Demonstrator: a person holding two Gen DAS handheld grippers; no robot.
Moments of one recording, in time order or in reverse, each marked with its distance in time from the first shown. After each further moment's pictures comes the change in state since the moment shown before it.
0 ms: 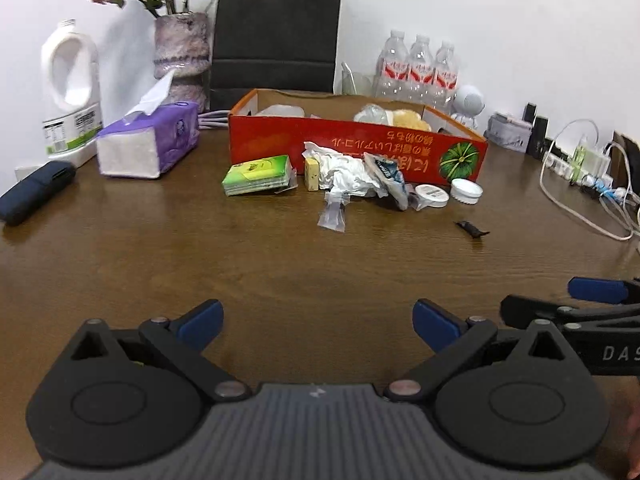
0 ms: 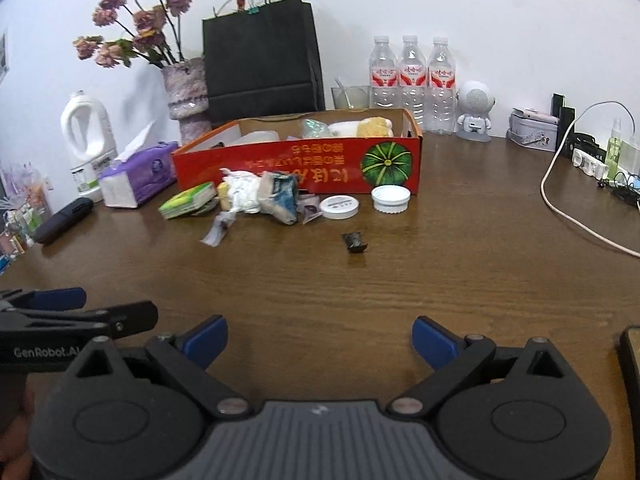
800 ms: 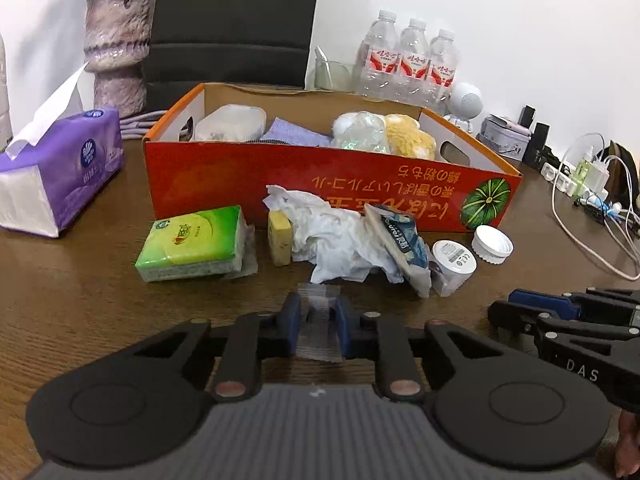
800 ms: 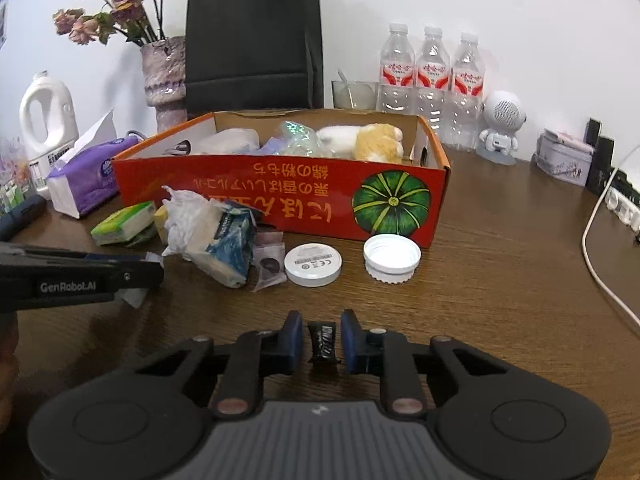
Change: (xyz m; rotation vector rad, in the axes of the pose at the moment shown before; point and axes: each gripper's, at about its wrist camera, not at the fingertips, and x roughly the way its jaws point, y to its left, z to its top) left arm 0.109 0.007 0.067 0.006 0.033 -0.124; right arm 0.096 -0.014 0.056 -0.096 0.013 -0.023
